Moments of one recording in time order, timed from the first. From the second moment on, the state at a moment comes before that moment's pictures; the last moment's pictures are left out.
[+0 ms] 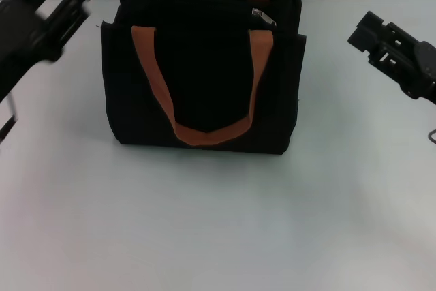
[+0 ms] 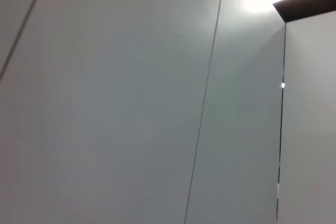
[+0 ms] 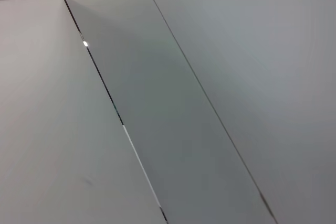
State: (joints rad) left arm -0.38 -2.07 0.85 0.34 1.06 1.72 -0.95; right arm 0.42 2.08 -0.58 -0.34 -1.50 -1.76 1.23
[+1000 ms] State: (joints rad) left arm -0.29 -2.05 0.93 0.41 1.70 1.85 -0.83; right arm 0.44 2.08 -0.94 -0.37 -1.75 -1.83 0.80
